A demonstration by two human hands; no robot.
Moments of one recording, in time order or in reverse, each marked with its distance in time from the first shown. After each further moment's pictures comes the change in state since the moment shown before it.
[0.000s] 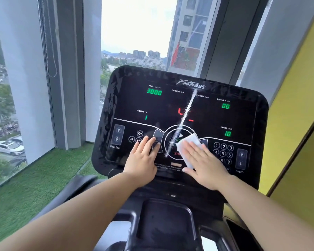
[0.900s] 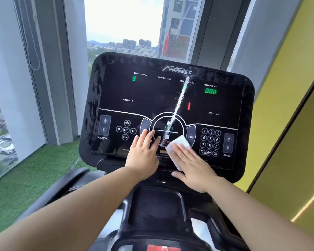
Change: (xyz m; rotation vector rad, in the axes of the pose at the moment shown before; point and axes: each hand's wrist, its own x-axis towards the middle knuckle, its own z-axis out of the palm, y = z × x) left_hand 0.002 0.035 0.011 -0.041 0.011 0.018; right_hand -0.031 -0.015 0.033 0.045 -0.054 -0.006
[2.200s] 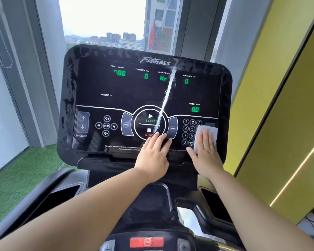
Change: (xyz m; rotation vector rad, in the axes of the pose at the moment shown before) left_hand 0.004 0.066 0.016 -0.101 0.042 0.216; right_hand -0.039 0.039 0.002 0.428 -0.013 0.612
